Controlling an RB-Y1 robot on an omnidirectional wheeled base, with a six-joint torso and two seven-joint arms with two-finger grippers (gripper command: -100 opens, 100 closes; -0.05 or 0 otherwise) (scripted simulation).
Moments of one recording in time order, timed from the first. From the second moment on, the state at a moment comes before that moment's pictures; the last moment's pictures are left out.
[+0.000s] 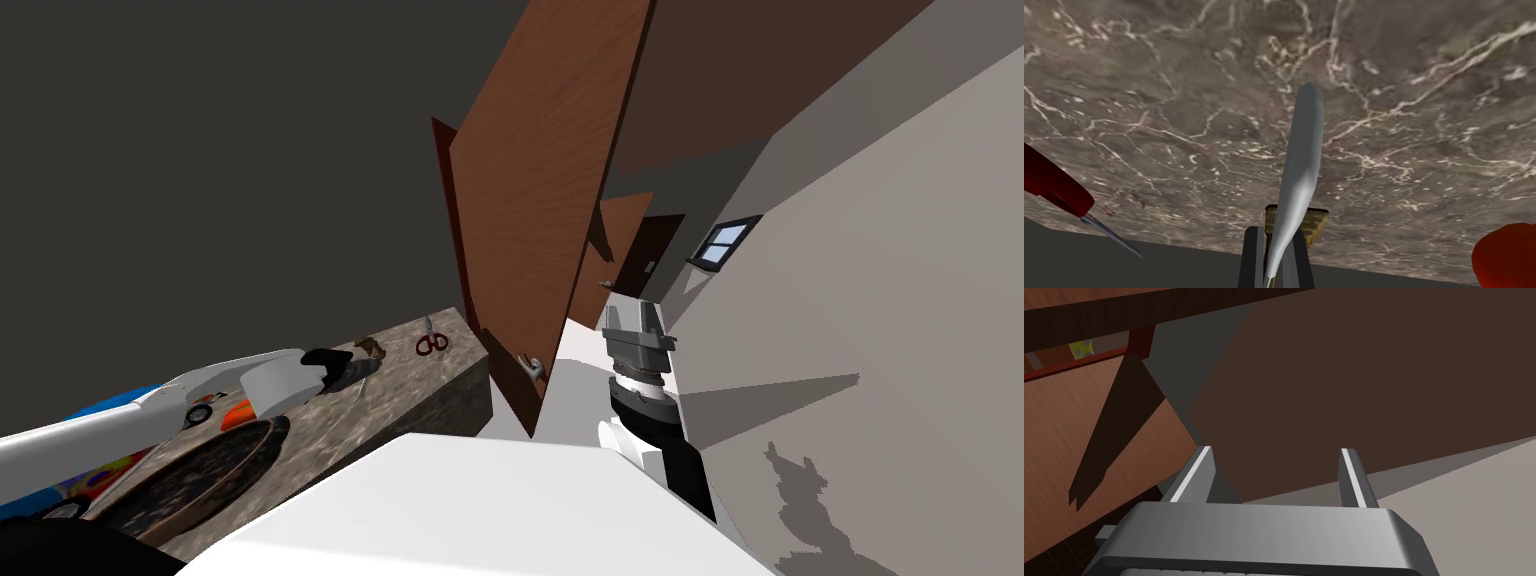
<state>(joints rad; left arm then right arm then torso) 0.48 1.52 -0.07 -1.83 0.78 0.67 -0.24 0.52 -0.01 0.05 -2.39 -0.04 -0.56 -0.08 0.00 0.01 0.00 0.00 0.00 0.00</state>
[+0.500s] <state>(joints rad) 0.43 1.60 -0.04 -1.86 0.86 0.65 -0.23 0.52 -0.01 0.05 -2.39 -0.04 -0.56 -0.08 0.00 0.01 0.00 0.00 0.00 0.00</state>
